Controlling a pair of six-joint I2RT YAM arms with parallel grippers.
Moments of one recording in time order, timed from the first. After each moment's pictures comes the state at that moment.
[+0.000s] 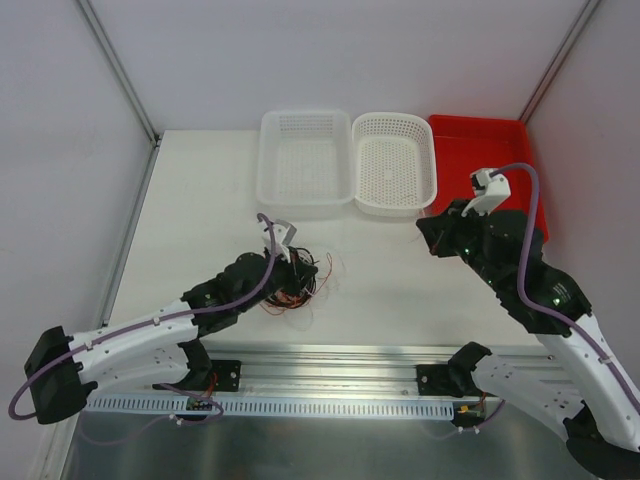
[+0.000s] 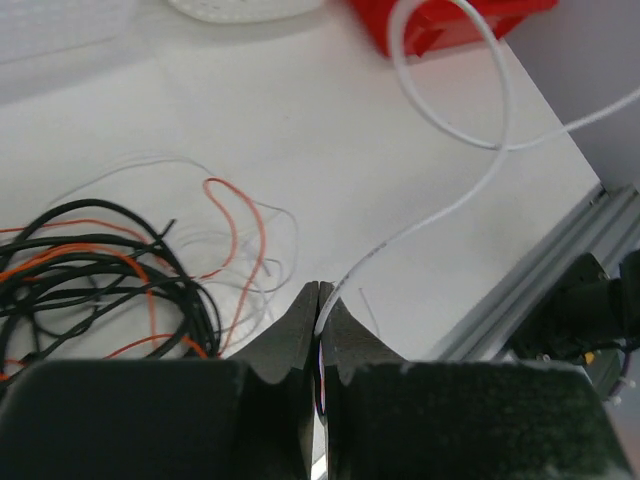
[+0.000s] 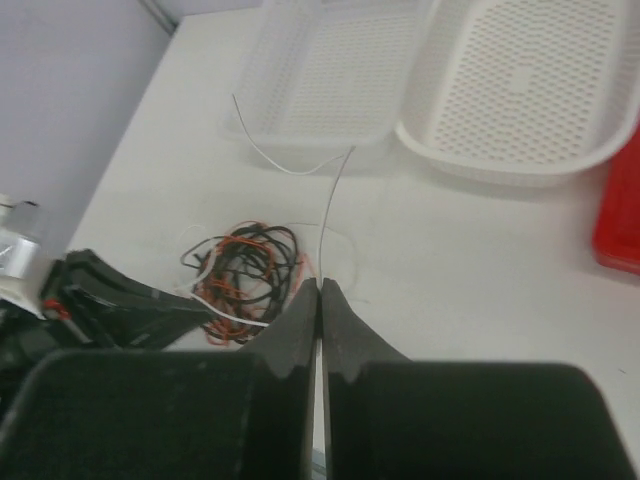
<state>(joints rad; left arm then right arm) -1.00 0.95 0.55 0.09 -0.18 -0.49 0.68 0.79 1.18 -0.67 0.18 0.45</state>
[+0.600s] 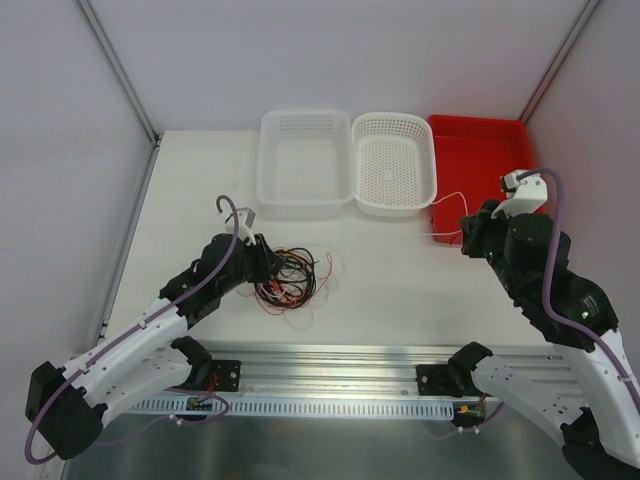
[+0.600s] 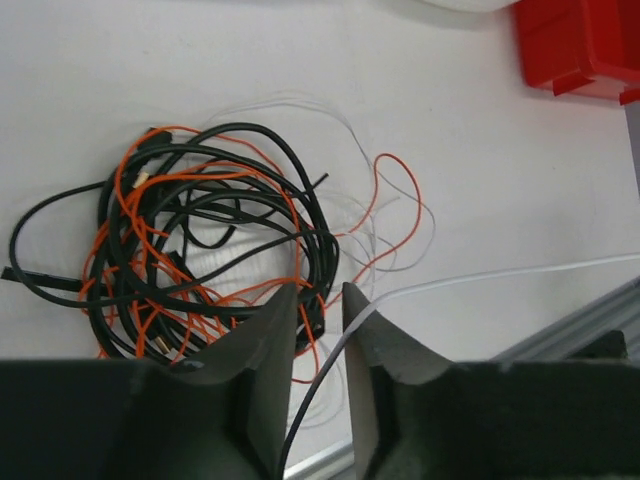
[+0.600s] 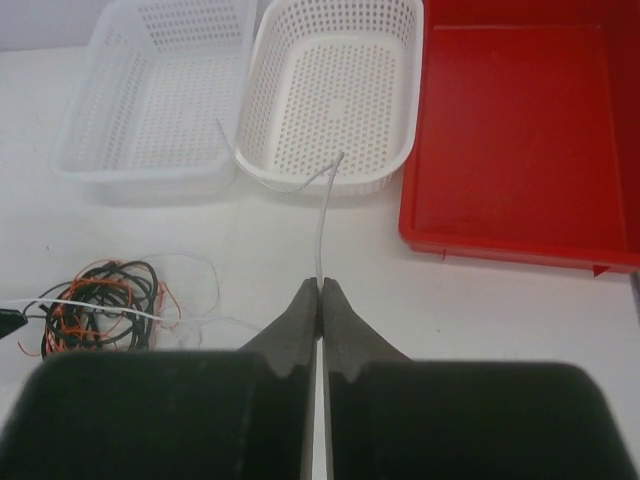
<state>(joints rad) -0.64 0.80 0.54 -0.22 -0.08 -0.65 0.62 0.73 1.26 -0.88 0.46 0.31</state>
